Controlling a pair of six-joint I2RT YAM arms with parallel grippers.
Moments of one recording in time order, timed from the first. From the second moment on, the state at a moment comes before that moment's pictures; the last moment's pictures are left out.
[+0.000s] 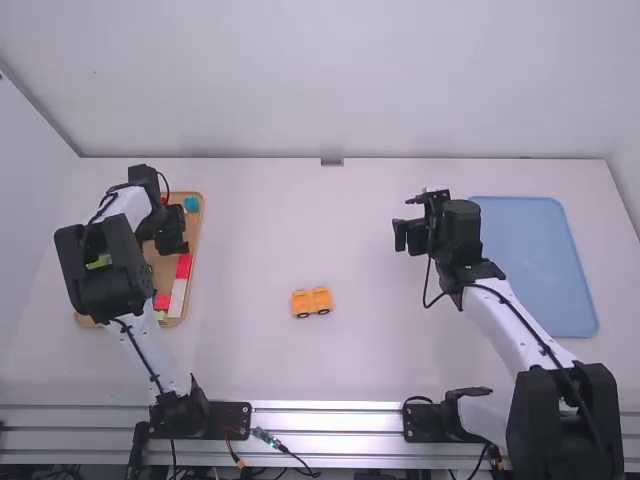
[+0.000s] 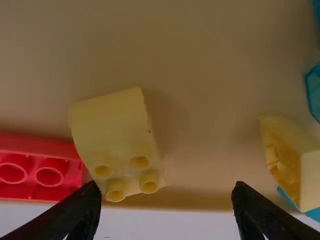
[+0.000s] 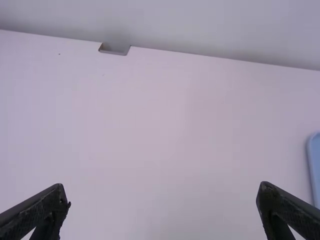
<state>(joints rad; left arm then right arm) 0.36 2.10 1.50 -0.79 0.10 -1.55 0.14 1.33 0.72 0.02 -0.13 -0.05</state>
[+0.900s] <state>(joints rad) 0.36 2.09 1.39 -0.59 0.03 -1.63 0.14 1.33 0.72 0.02 -0.13 -0.05</state>
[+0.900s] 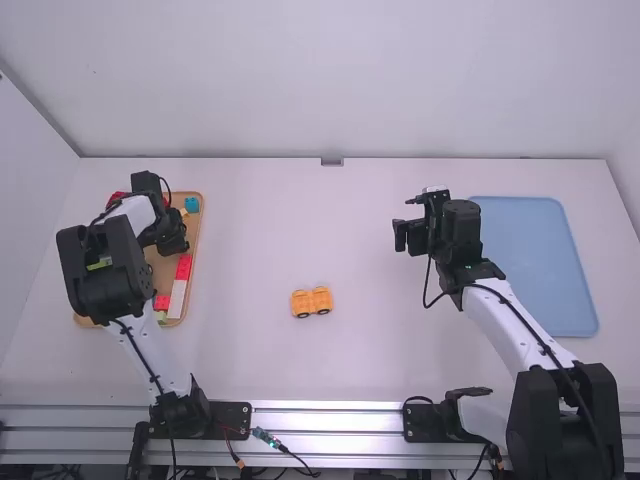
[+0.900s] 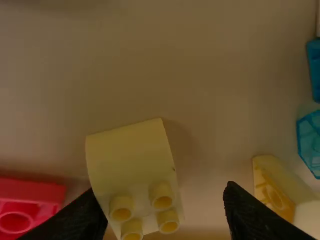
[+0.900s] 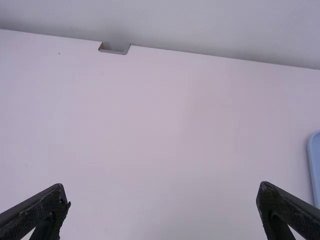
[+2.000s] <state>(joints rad) 0.36 2.08 1.42 -0.73 0.05 -1.61 0.14 1.33 0.72 0.02 -0.12 -0.05</state>
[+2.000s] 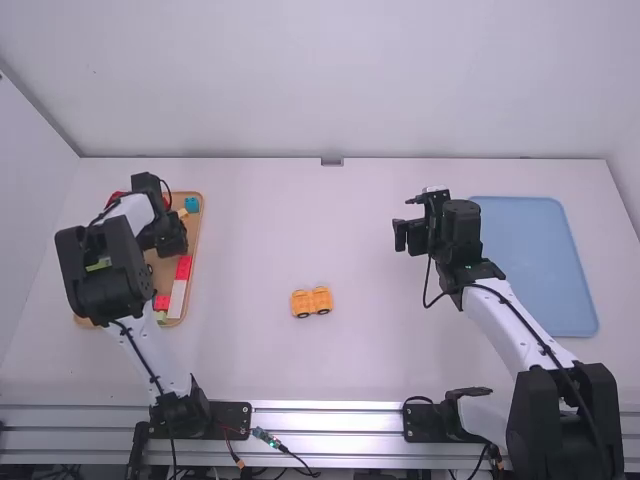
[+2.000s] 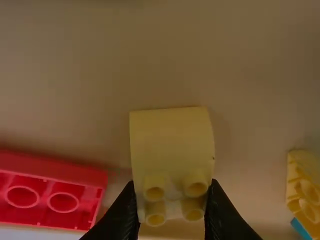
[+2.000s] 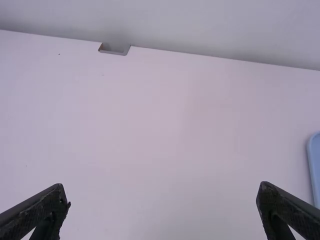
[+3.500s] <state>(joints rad) -0.20 1.63 1.02 -0.79 0.07 -1.68 0.14 1.33 0.72 0.02 -0.15 -0.05</state>
